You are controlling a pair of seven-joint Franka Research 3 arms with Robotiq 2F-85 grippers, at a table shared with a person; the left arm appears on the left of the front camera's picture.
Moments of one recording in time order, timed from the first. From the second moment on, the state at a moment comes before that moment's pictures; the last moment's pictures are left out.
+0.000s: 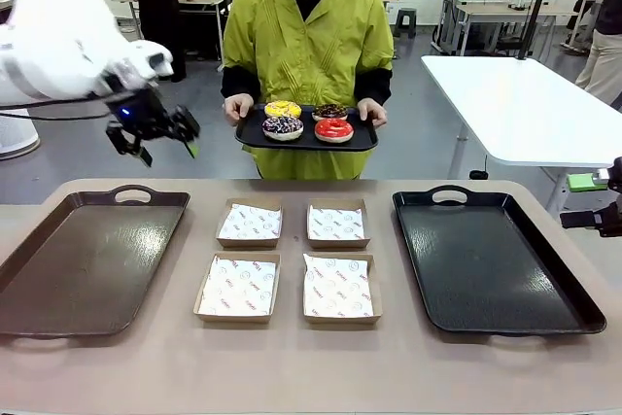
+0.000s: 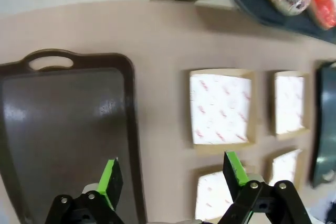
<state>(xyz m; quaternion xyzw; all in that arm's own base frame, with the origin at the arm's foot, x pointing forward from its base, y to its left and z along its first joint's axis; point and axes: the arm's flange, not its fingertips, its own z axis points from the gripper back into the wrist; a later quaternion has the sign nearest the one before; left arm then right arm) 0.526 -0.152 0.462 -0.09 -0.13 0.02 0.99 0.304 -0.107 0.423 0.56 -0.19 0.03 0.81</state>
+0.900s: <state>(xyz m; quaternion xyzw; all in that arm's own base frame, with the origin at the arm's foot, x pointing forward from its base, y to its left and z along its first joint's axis) 0.568 -0.222 0.351 -0.02 -0.06 -0.02 1.00 0.304 -0.108 0.423 0.56 -0.19 0.03 0.81</state>
